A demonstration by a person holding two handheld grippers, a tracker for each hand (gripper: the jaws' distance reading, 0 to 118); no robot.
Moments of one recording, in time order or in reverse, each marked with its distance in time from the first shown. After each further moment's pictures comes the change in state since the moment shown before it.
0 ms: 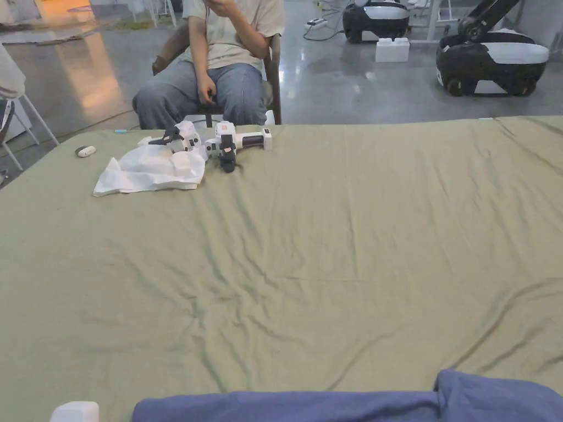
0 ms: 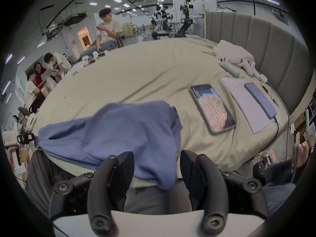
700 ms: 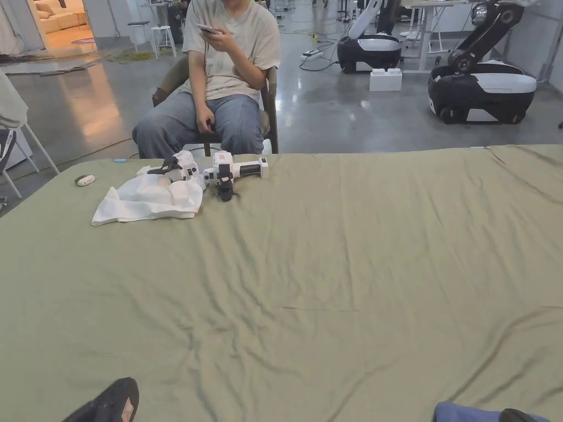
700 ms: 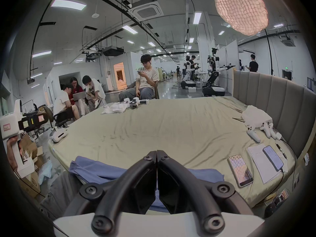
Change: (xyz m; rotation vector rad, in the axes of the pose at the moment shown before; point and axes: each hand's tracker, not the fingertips) left arm 0.099 0.024 0.151 0.585 -0.029 -0.114; right arm -0.109 0.028 0.084 0.459 0.202 0.163
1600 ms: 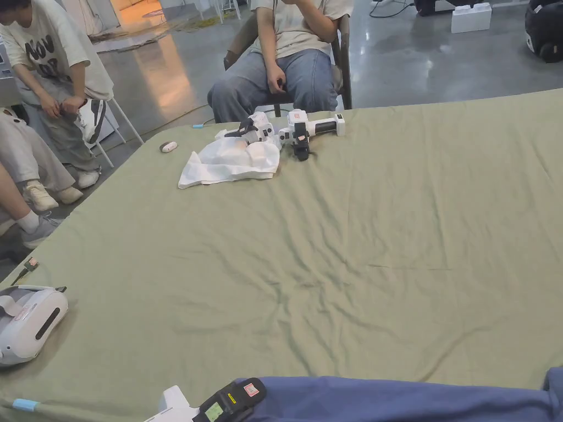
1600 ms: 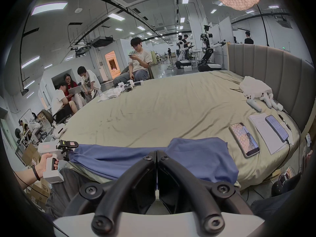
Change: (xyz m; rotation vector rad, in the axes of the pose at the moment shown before) left arm -0.159 -0.200 -0.138 -0.468 -0.204 1.071; right arm 0.023 -0.042 -0.005 -0.174 -0.007 -0.121
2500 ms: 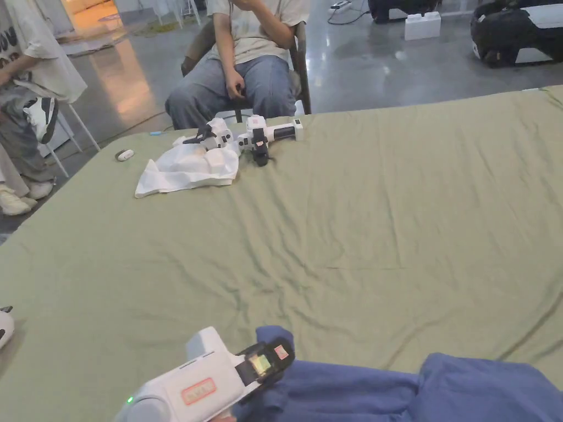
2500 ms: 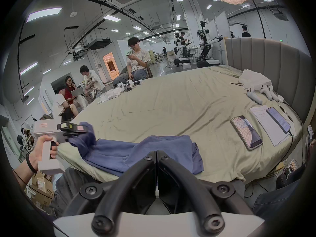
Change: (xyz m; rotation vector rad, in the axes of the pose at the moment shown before) left arm 0.169 -0.059 -0.069 -0.092 0.040 -0.301; right arm -0.002 -0.009 0.005 -0.008 0.012 -0.048
